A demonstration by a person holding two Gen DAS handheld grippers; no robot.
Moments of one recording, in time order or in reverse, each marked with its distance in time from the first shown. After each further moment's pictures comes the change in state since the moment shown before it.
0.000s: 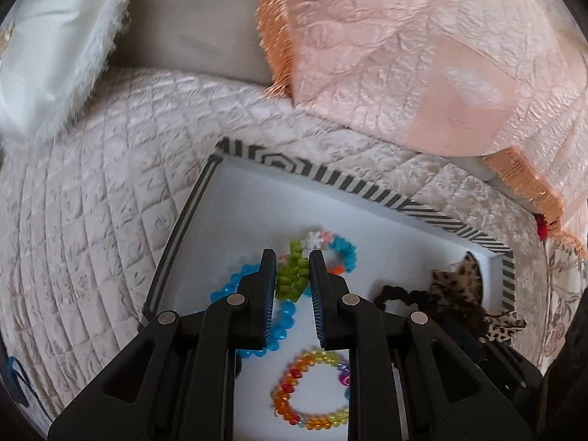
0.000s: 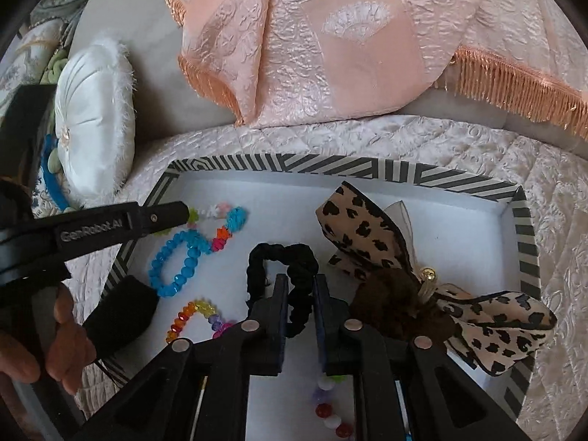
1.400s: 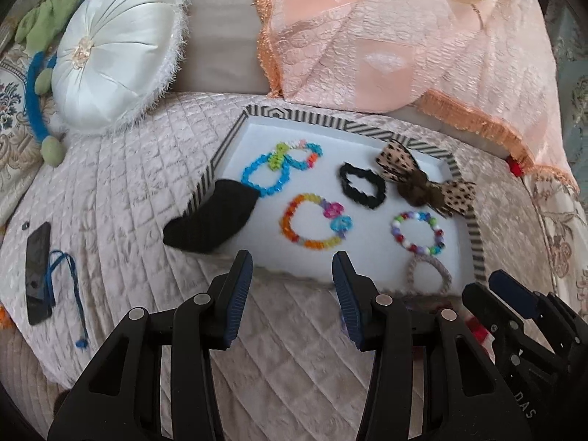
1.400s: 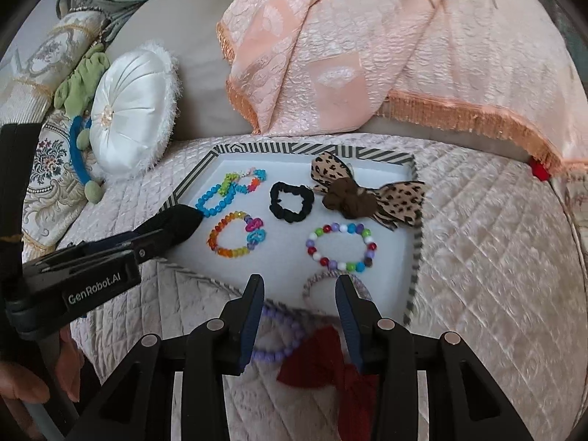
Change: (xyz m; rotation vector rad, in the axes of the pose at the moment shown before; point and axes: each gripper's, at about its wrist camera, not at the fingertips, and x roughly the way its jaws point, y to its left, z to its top) left arm -0.127 -0.023 -0.163 0.122 -0.181 0.062; right arm -0.137 0.030 -0.124 -0.064 -0.160 -0.117
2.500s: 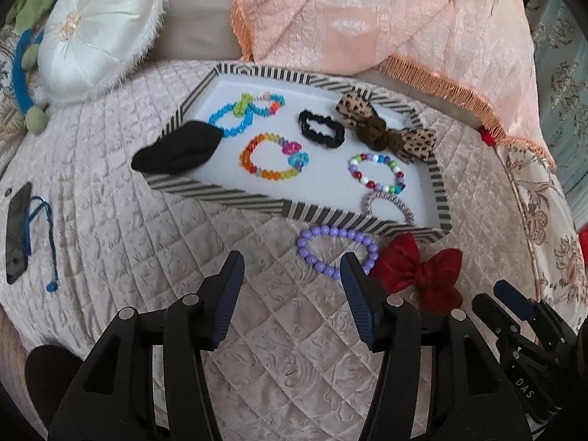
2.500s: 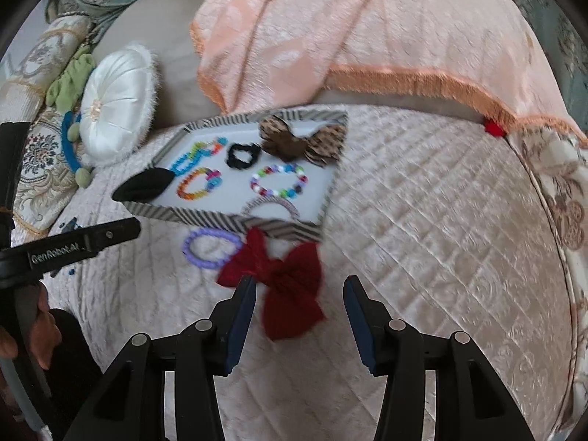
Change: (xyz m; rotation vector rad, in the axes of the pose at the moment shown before) left arm -0.008 -0.020 -0.047 -0.002 0.094 -0.087; right arm -0.038 -0.058 -0.071 0.053 0.045 -0.053
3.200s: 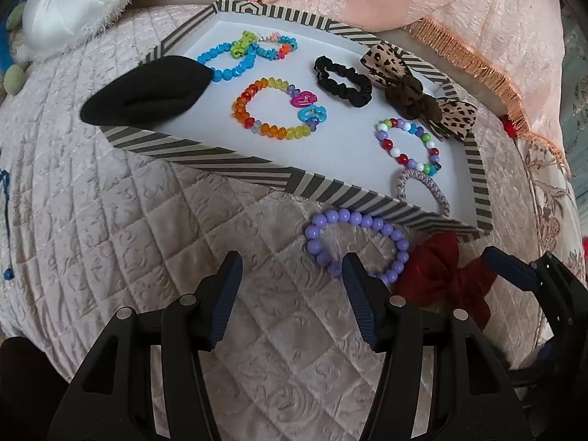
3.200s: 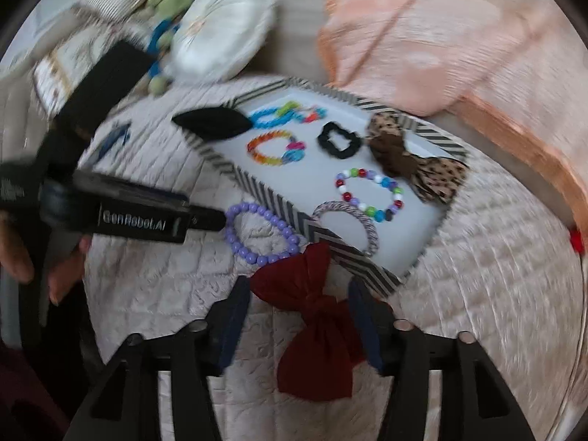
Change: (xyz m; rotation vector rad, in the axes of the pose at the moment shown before) left arm 0.070 -0.010 -0.005 -0.081 0.151 -0.023; right arm 0.059 0.045 0.023 -0.538 0.086 0.194
